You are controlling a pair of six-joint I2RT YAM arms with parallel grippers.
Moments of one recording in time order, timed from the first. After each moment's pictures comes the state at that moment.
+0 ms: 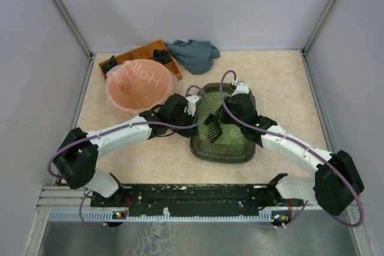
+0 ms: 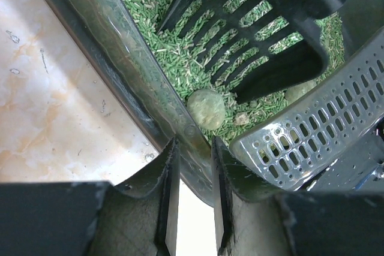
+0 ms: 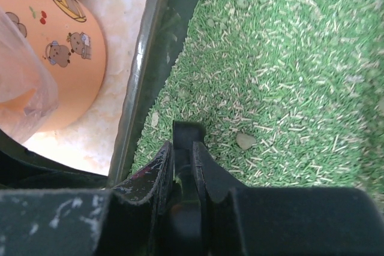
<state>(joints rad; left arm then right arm) -0.83 1.52 0.96 -0.22 0.15 -0.30 0.64 1.19 0.76 -0.12 0.16 0.53</state>
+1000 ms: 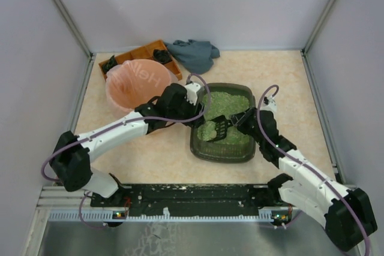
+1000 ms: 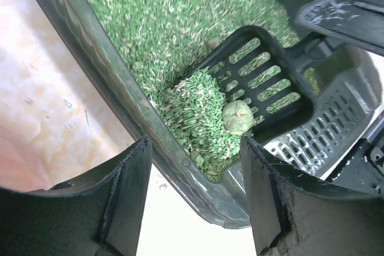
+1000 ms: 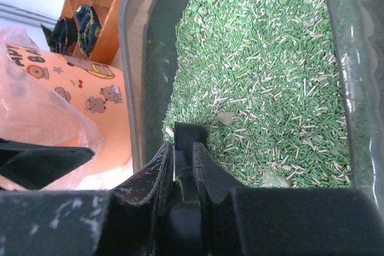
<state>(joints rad) -0.83 1.49 1.08 -0.24 0.10 -0.23 0.50 0.86 0.43 0.03 0.14 0.97</state>
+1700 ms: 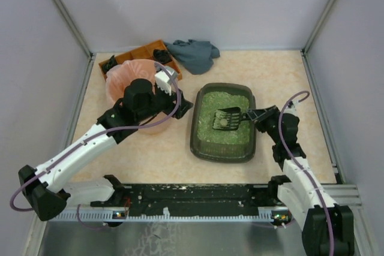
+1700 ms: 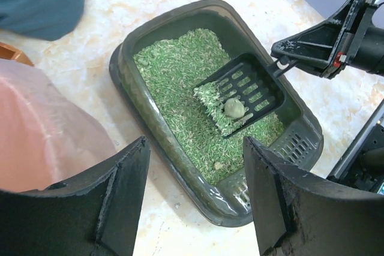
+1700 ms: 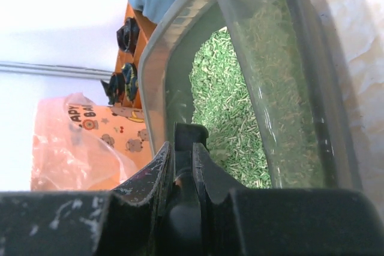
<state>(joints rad) -0.78 1.16 1.09 -0.23 0.06 -0.19 0.10 0.77 0.30 0.20 -0.21 1.08</state>
